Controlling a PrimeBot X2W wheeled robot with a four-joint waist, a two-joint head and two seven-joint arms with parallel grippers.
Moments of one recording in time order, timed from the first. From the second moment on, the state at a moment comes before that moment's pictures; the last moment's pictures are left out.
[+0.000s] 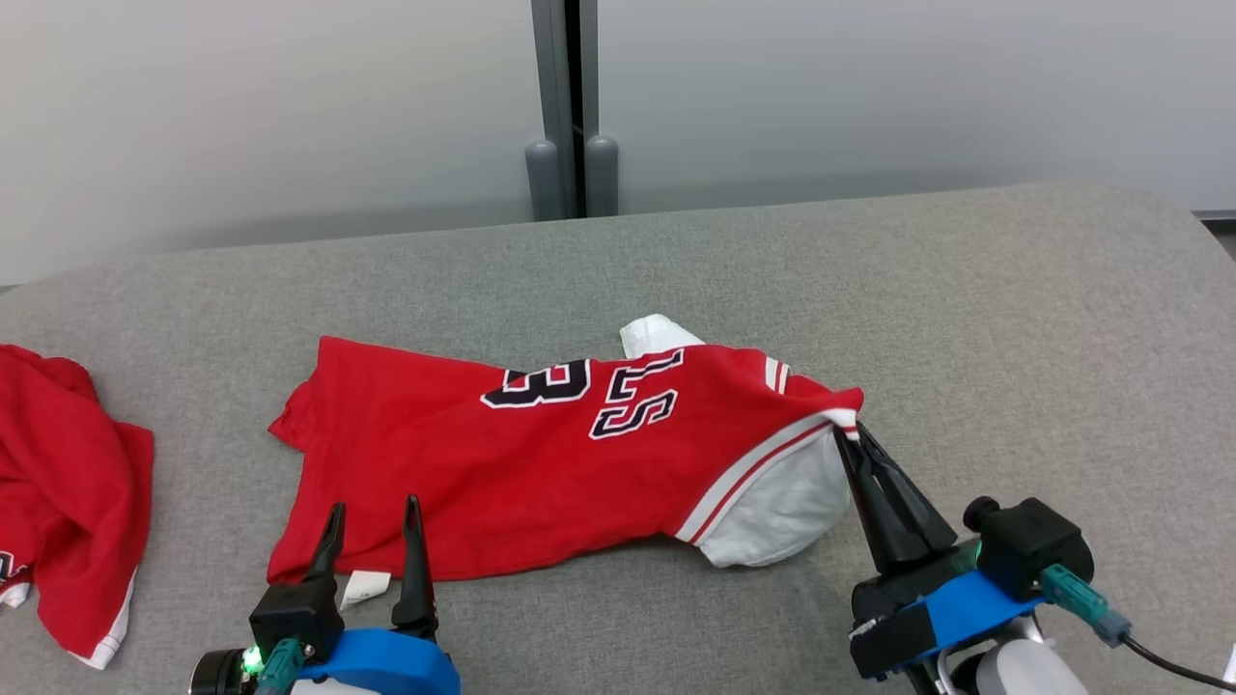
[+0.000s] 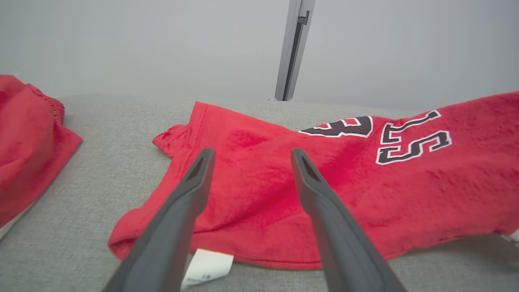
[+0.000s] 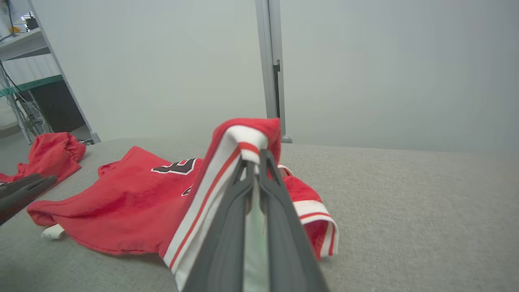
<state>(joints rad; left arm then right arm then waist) -0.05 0.05 -0.14 0.37 -0.21 0.04 -0.26 -0.15 -0.10 0.24 0.23 0.23 0.13 -0.26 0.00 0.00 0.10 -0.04</state>
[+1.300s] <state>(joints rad) -0.12 0.05 -0.19 0.37 -0.12 0.07 -0.26 -0.37 -0.07 -0.08 0.49 0.02 0.13 -0.26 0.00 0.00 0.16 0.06</state>
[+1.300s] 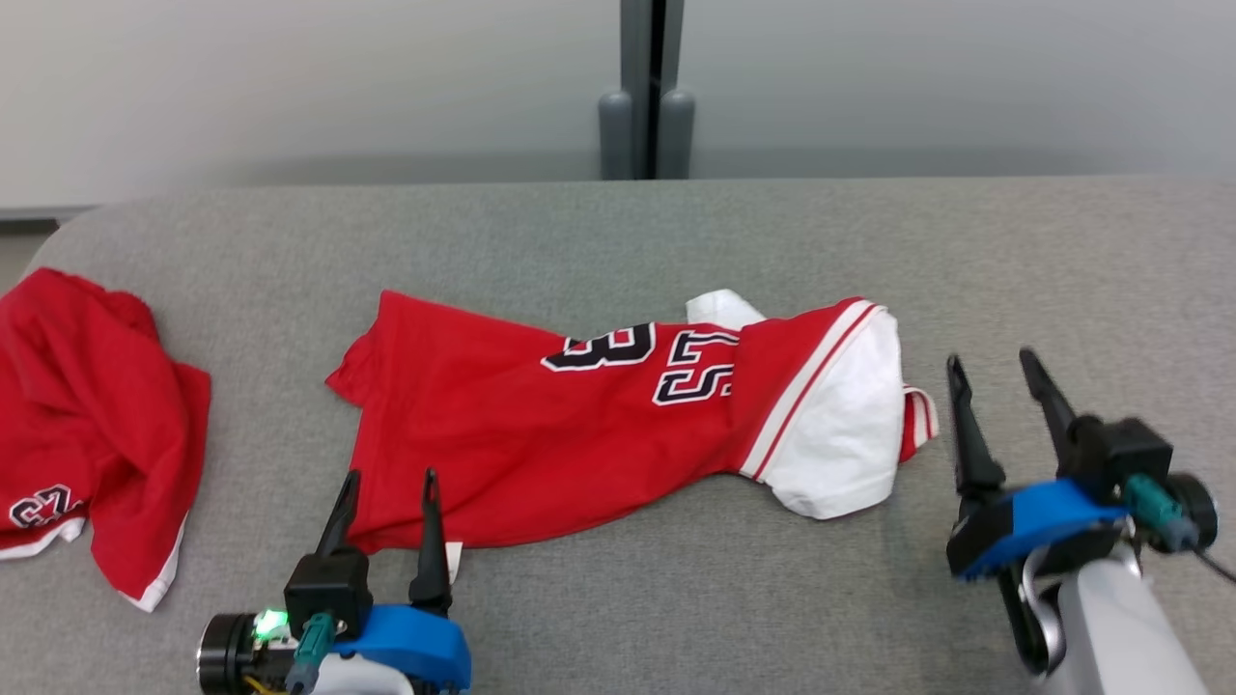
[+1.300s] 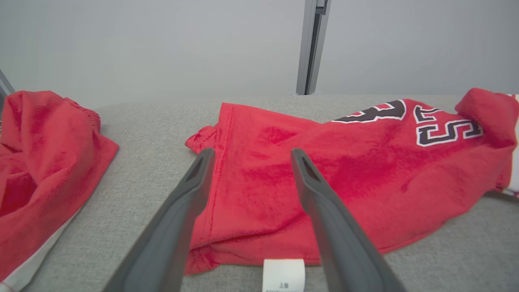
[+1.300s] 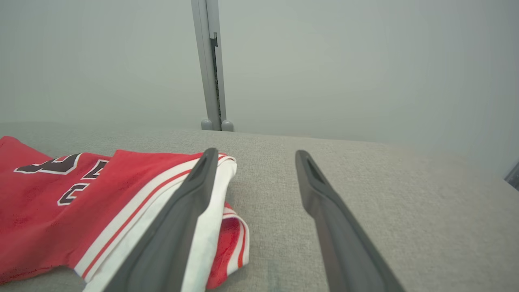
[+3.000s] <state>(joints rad) -0.15 0.09 0.01 0.64 -0.08 0.03 -0.26 -0.17 -0.05 0.09 0.39 0.14 0.13 -0.26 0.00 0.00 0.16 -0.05</state>
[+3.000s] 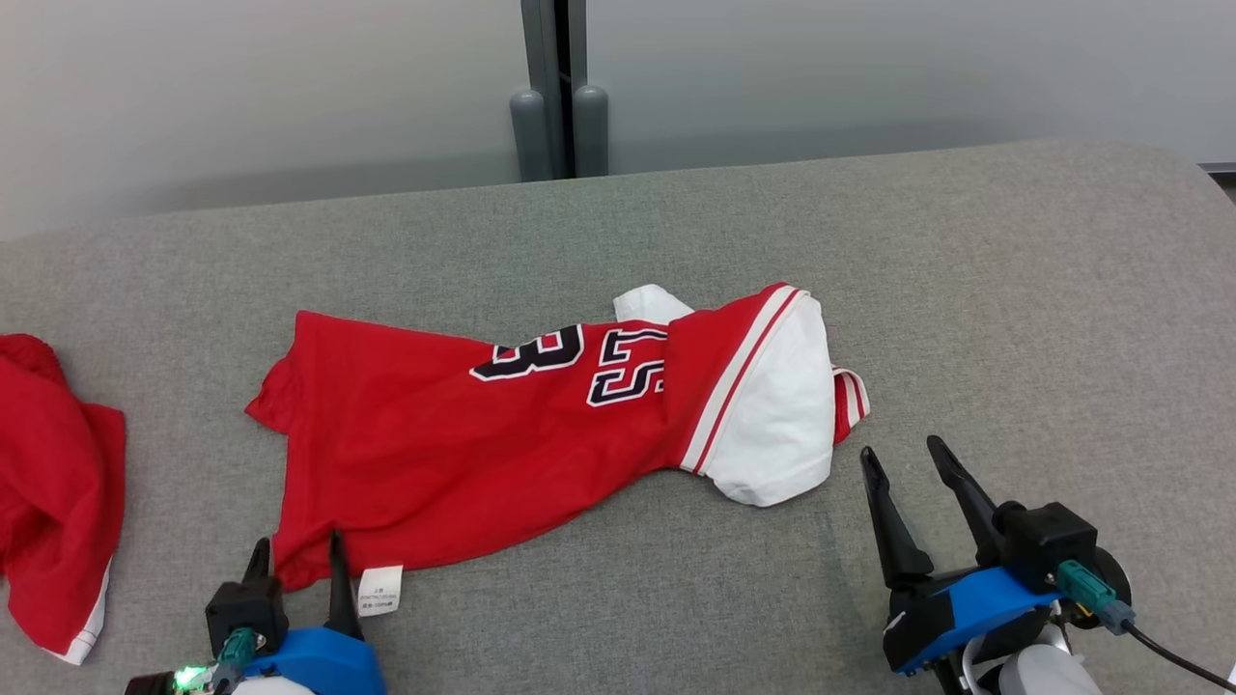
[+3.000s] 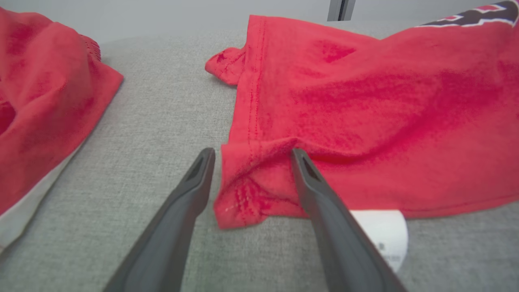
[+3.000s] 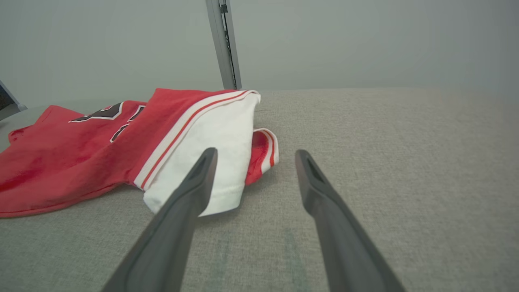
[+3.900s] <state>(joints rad) -0.29 0.14 -0.01 0.92 -0.12 -0.06 -0.24 -0.18 -0.05 0.11 0.39 0.19 0.13 -0.26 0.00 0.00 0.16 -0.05</state>
